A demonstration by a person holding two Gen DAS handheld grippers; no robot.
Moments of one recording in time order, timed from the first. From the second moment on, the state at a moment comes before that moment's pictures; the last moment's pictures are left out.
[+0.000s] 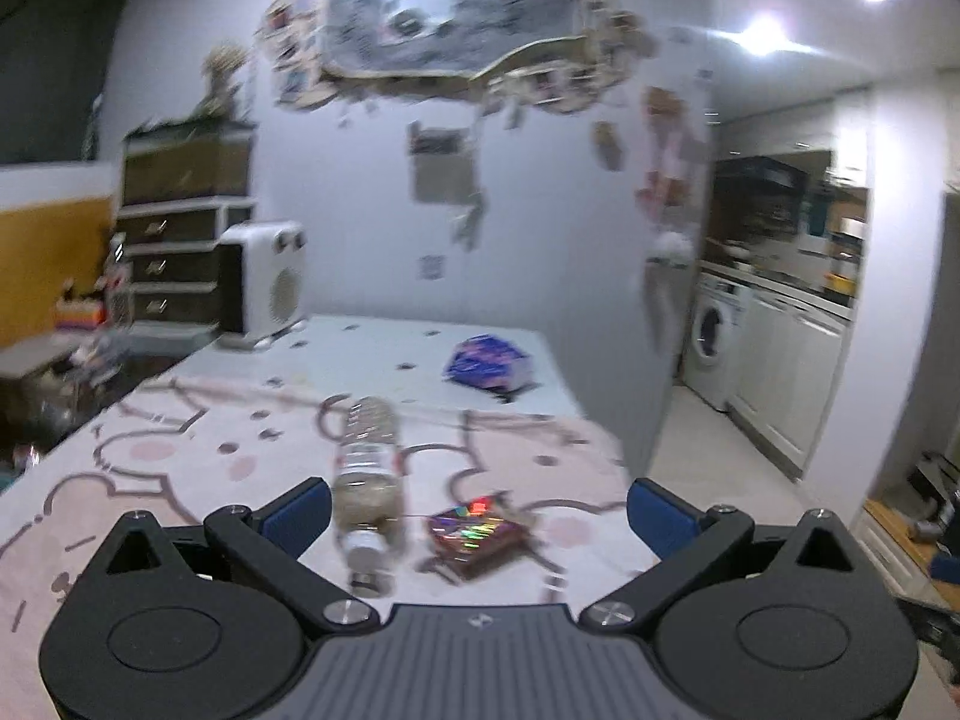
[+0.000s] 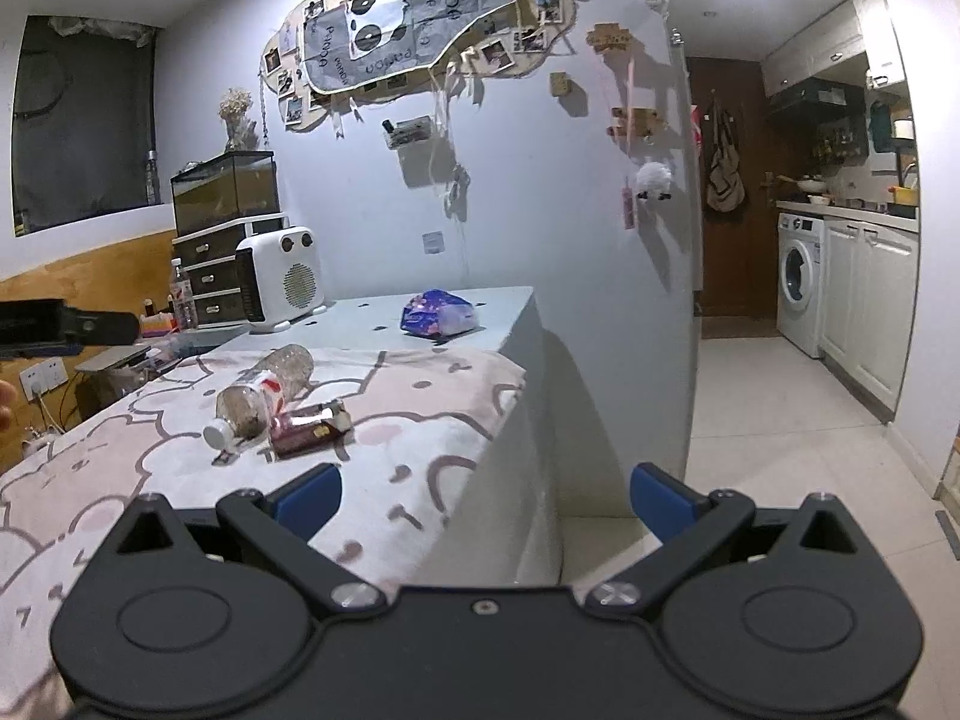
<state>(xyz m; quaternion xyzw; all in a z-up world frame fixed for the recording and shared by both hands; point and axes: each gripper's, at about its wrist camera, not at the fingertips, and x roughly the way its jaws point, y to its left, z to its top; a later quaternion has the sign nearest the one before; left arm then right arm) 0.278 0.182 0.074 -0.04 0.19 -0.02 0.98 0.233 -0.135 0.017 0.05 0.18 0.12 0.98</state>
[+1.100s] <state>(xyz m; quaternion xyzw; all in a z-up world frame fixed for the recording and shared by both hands) 0.412 0.263 -0.046 -0.14 0.27 0.00 0.95 0.491 0.038 -0.042 0.11 0.32 0.17 0.93</state>
